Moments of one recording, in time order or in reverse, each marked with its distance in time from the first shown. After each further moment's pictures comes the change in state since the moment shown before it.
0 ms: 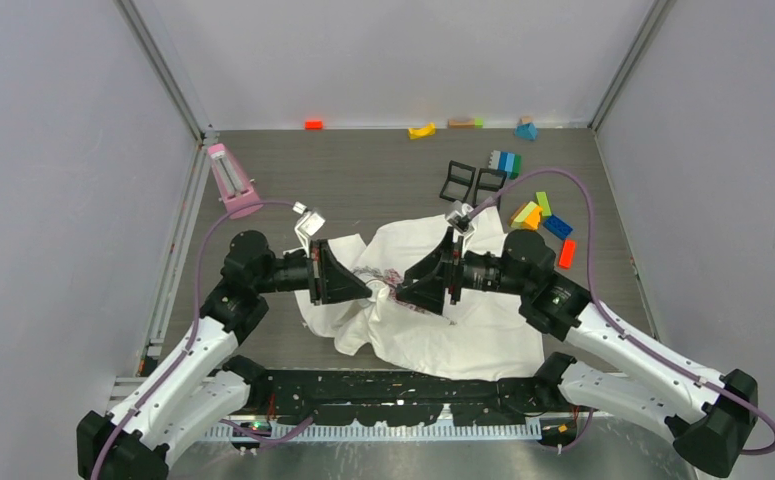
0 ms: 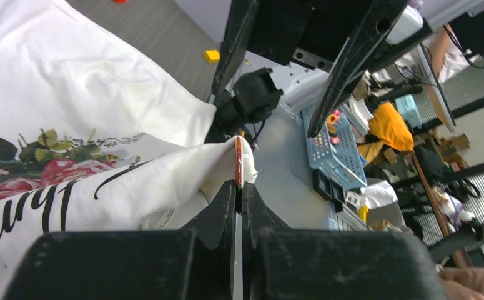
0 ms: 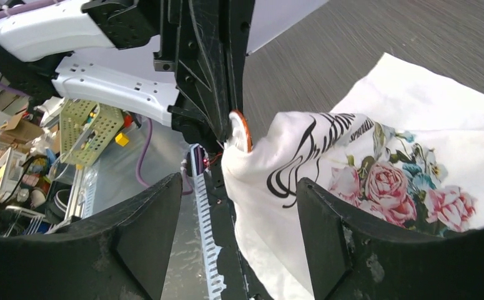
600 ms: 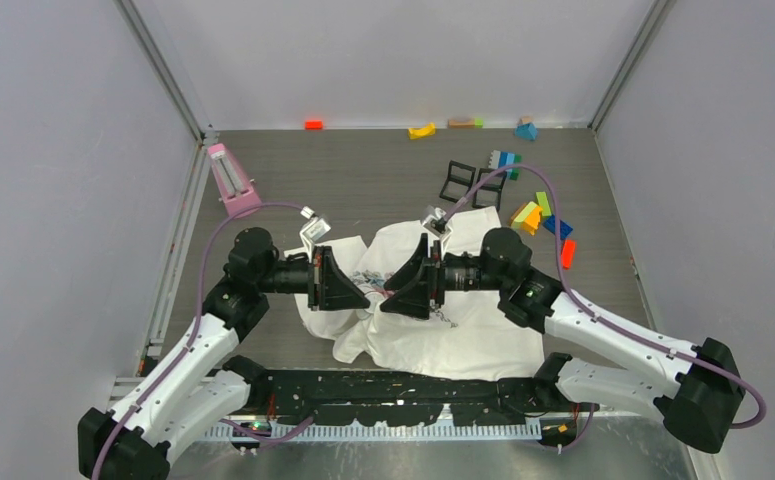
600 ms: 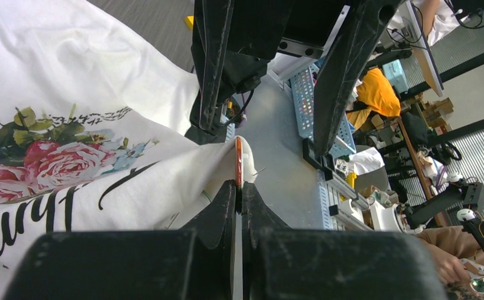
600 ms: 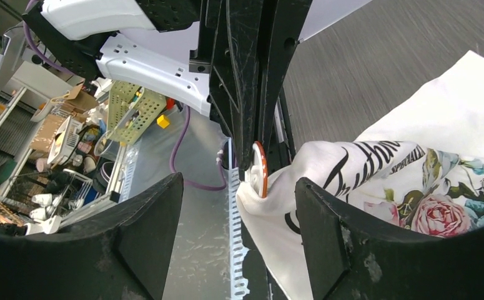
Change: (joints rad) left arm 0.010 0.026 0.022 -0.096 0.138 0.078; right arm 0.047 0.157 -0.005 0.223 -0.141 0.071
